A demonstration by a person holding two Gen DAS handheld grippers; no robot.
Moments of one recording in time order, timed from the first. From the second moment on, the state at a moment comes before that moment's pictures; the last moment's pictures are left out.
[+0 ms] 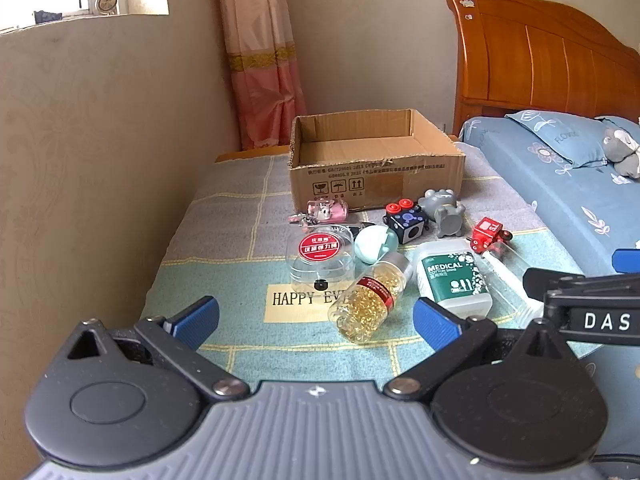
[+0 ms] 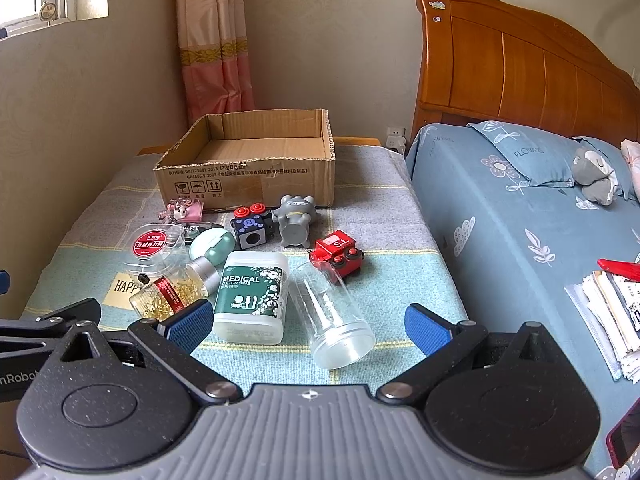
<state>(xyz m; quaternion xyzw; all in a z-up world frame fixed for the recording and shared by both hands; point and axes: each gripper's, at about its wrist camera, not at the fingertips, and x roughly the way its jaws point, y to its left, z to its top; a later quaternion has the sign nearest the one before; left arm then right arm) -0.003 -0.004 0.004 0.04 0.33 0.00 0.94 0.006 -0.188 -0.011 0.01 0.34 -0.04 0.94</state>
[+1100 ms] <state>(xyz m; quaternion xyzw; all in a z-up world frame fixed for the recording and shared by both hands) 0.005 -0.003 0.002 0.04 0.33 -0.02 0.94 0.009 -0.191 -0.010 0.00 0.33 -0.03 0.94</state>
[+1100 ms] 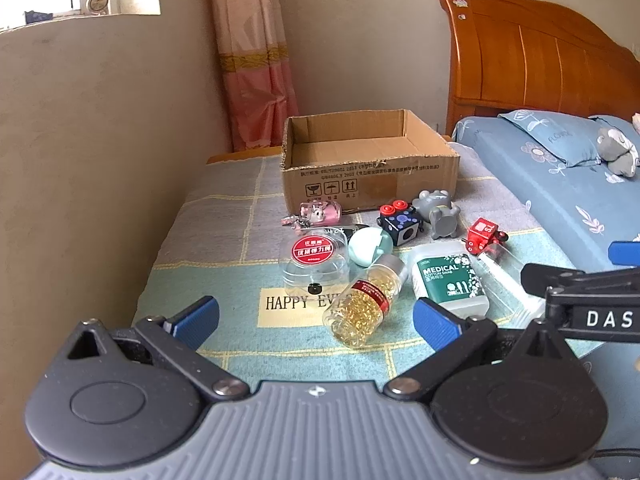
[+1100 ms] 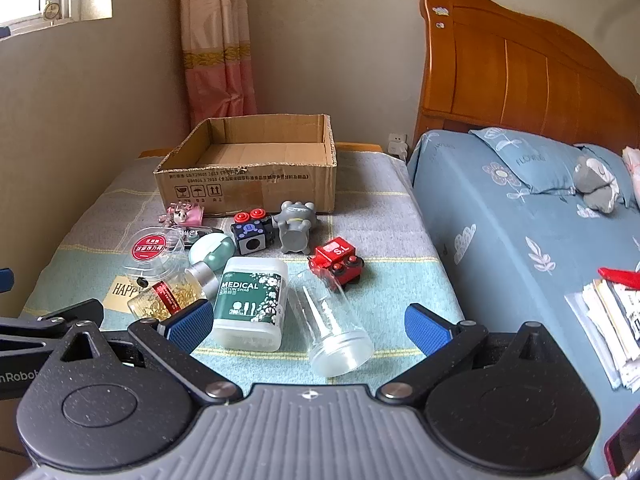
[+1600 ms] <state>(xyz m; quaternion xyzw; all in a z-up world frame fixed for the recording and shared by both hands) 0.028 -0.007 -0.020 0.08 0.33 -0.13 0.93 0.021 -0.208 -0.019 -0.01 0.30 0.05 0.95</state>
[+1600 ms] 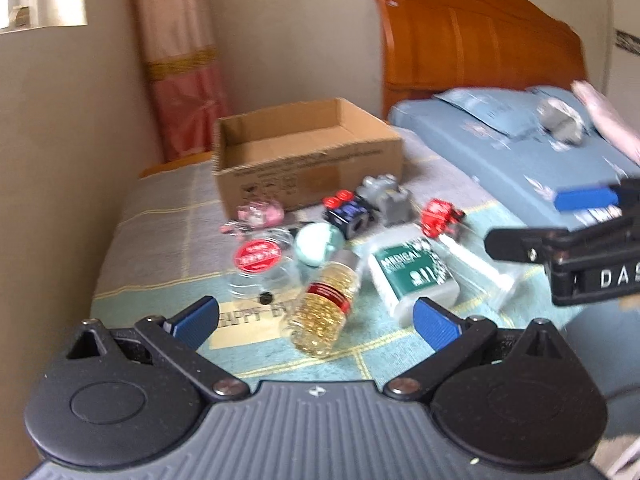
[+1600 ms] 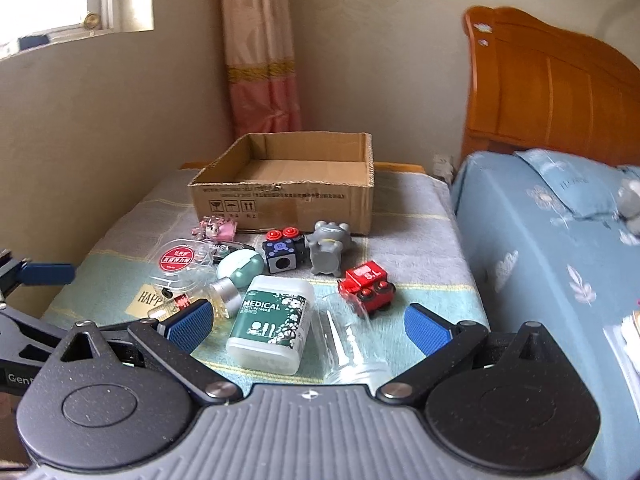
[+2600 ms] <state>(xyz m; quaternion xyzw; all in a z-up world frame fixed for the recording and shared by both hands) 0.094 0.043 -0.084 0.08 0.40 -0.10 0.91 0.054 -0.225 -0.086 -0.05 0.41 0.16 0.90</state>
